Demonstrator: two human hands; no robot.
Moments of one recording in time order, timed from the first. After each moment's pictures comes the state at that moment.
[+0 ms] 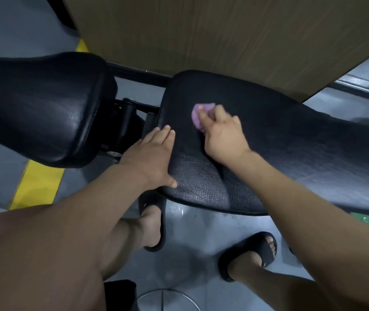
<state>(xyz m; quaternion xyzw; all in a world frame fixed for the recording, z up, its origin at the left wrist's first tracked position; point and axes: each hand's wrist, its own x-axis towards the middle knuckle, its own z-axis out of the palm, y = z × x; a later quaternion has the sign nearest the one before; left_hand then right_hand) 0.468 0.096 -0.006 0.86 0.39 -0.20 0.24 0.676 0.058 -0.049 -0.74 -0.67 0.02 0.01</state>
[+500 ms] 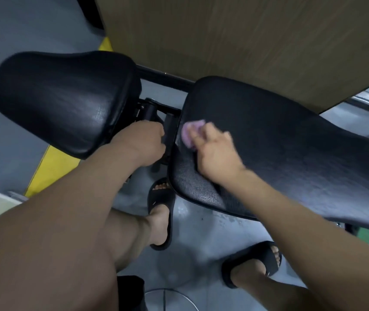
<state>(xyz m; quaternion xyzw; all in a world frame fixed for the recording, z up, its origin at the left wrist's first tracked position) 0.426 0.137 0.019 0.79 0.51 -0.15 0.30 0.616 0.051 -0.053 -0.68 -0.73 0.04 0.03</state>
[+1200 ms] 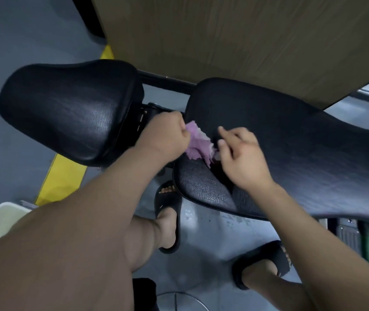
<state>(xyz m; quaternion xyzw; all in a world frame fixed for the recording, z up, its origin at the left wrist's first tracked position) 0.459 0.133 0.023 0.79 0.53 0.05 0.31 0.639 0.022 -0.042 -0.76 -0.60 0.08 0.24</state>
